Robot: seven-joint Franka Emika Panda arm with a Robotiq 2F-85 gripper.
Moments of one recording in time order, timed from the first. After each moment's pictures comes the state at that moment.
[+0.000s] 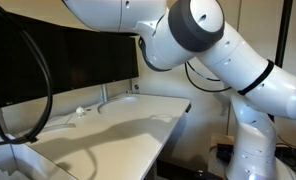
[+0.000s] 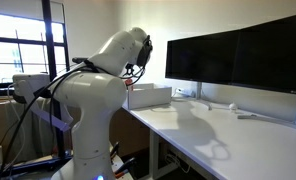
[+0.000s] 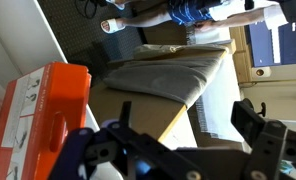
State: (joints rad) arm 0.58 0.85 0.44 -0.76 0.48 1.09 -0.09
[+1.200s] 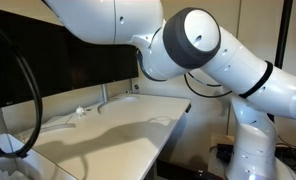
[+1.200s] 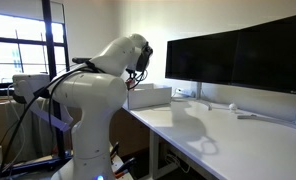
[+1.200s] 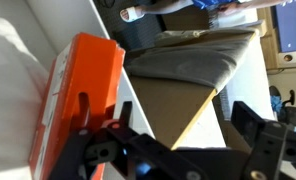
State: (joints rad) arm 0.63 0.94 0.38 -0.65 0.40 1.14 -0.09
